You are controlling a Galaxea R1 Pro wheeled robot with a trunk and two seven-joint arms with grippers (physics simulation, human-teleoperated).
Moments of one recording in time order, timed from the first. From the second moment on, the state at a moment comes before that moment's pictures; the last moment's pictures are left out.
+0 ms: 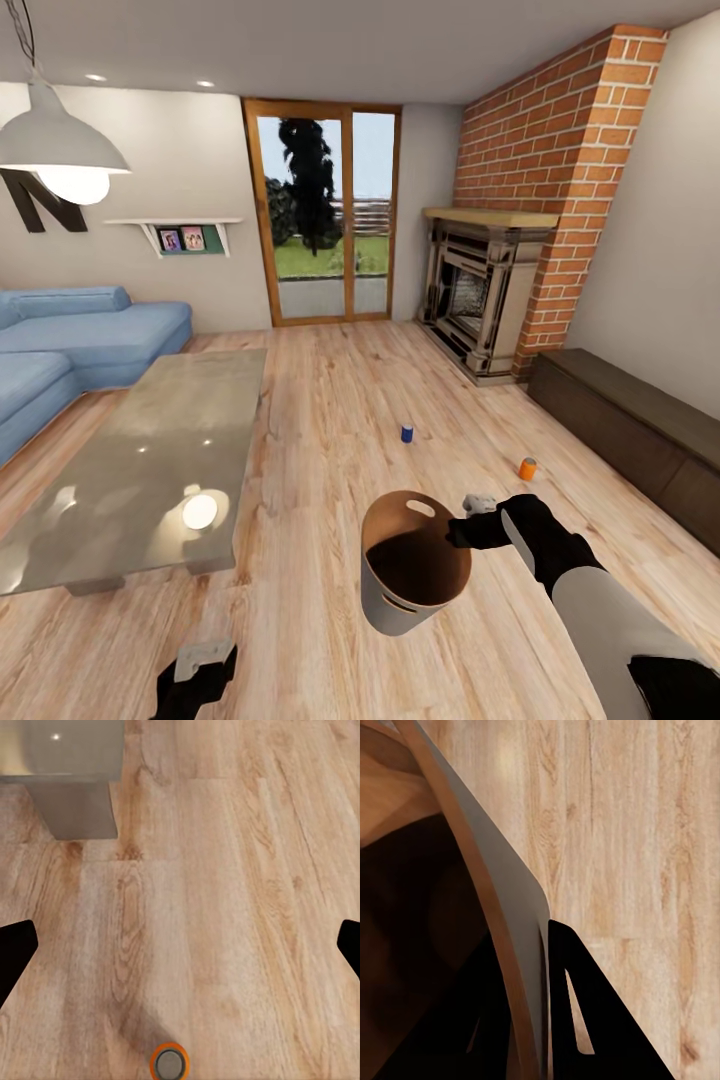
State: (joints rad) left arm -0.34 0.06 0.06 -0.34 0.10 -0.34 -0.02; right arm -0.81 -0.07 -0.01 -0.54 0.07 0.76 0.48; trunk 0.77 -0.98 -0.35
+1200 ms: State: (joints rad) left arm -0.34 0.06 0.06 -0.31 0.08 -0.37 -0.03; right arm -0.80 -0.07 -0.01 -0.62 0.06 0.77 0.48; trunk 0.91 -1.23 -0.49
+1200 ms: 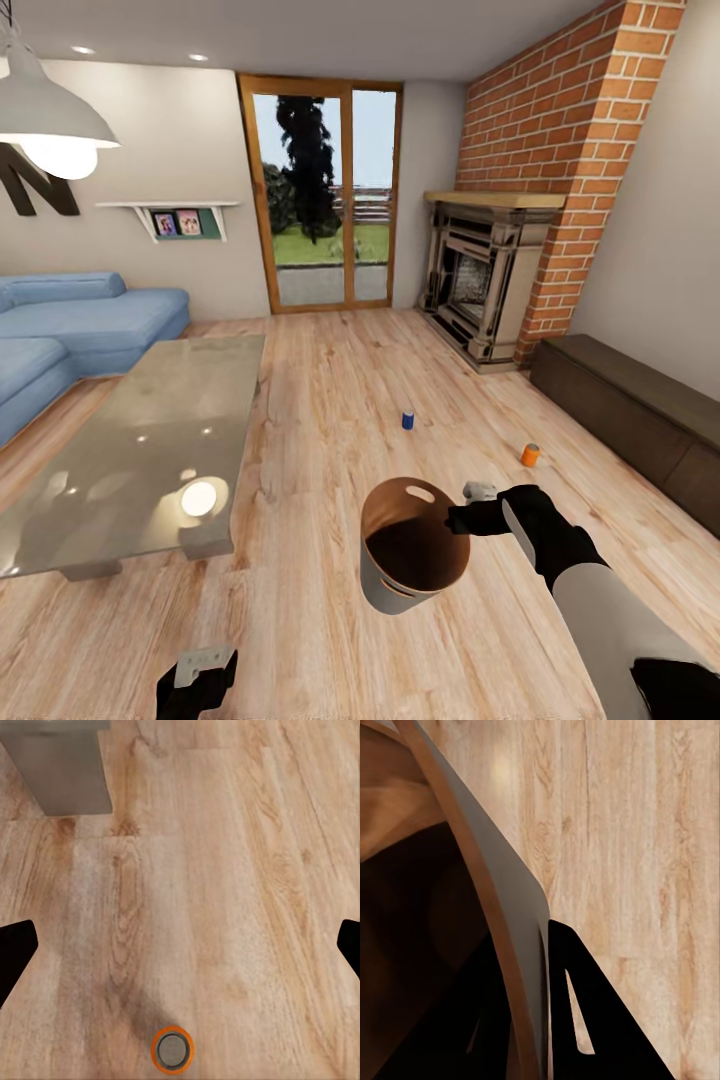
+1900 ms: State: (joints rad) left arm -0.34 0.05 0.06 -0.31 0.08 -0.36 -0.03; right arm -0.80 -0.07 -0.01 -0.62 0.06 0.77 0.48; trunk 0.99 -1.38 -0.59
